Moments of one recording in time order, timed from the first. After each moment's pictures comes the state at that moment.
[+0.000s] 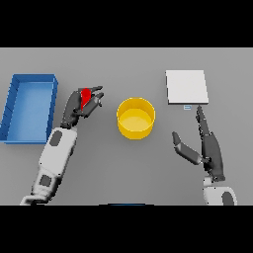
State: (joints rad) left arm -0.54 0.00 0.05 -0.86 -0.18 0.09 -0.16; right arm 0.16 -0.06 0.12 -1.74 0.25 -0.06 -0.09
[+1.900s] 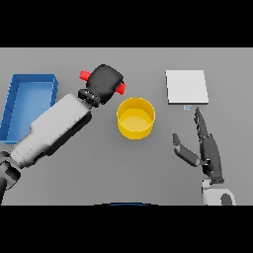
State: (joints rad) left arm -0.93 0.32 -0.74 -1.03 -0.83 -0.18 0.23; right arm 0.18 -0.05 0.13 -1.75 0.23 -0.05 -0.10
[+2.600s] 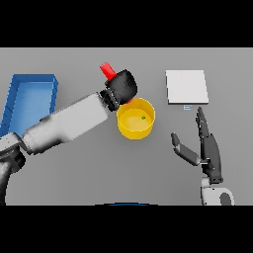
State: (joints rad) left arm -1.15 0.29 -1.09 -0.90 -1.04 -0.33 0.08; right arm 0.17 -0.03 0.11 -1.73 0.22 -0.07 -0.10
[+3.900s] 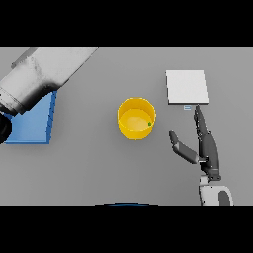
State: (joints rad) left arm -1.62 0.40 -1.08 -0.60 -0.93 -0.27 -0.03; right arm 0.15 -0.02 0.12 -1.72 0.23 -0.07 -0.11
